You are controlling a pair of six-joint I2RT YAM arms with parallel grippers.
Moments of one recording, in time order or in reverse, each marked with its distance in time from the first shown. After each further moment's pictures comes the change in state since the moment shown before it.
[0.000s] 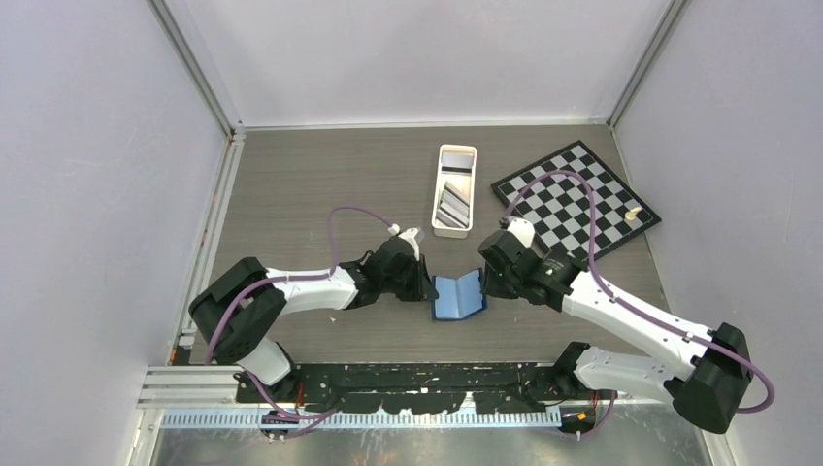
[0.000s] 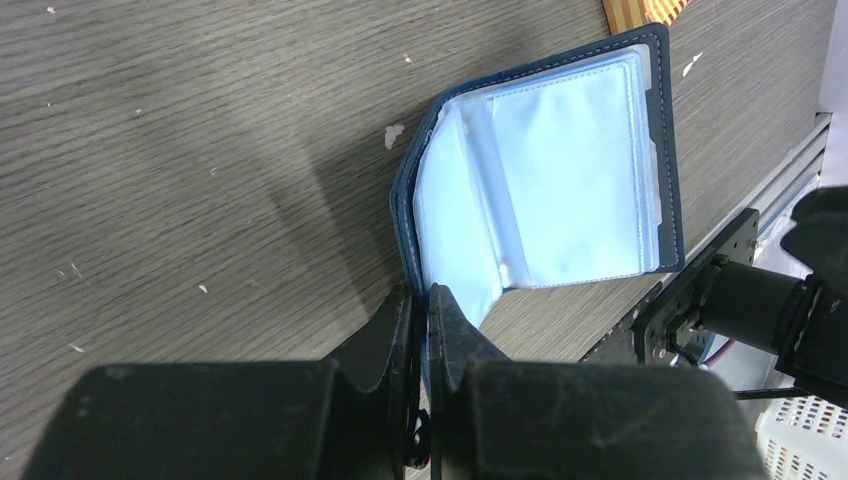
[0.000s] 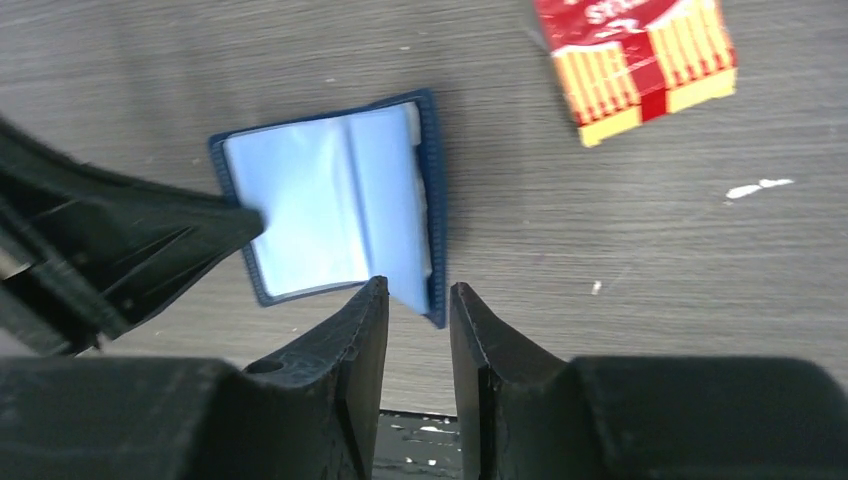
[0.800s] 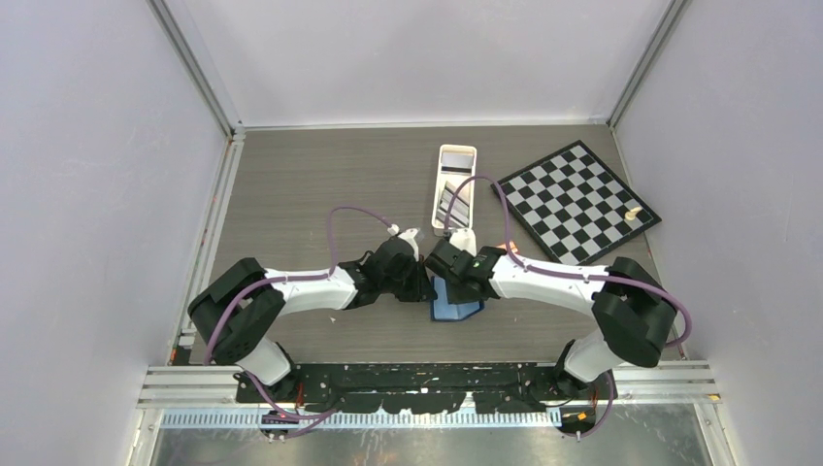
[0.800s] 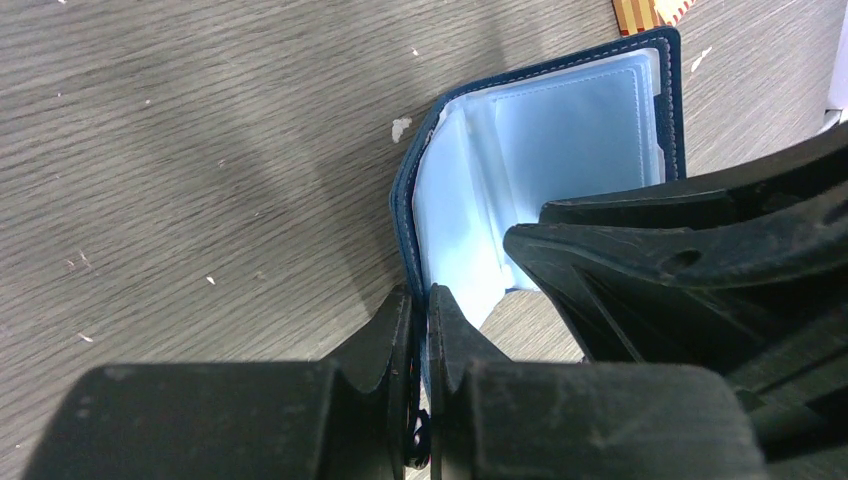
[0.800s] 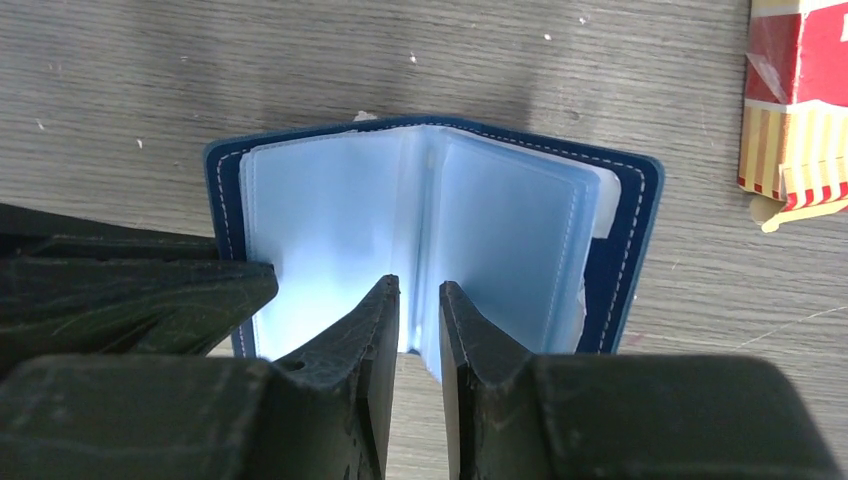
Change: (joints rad) left arm 0.000 -0.008 0.000 -0.021 0.001 0.005; right arm 0.159 0.454 0.103 0.169 0.024 -0.079
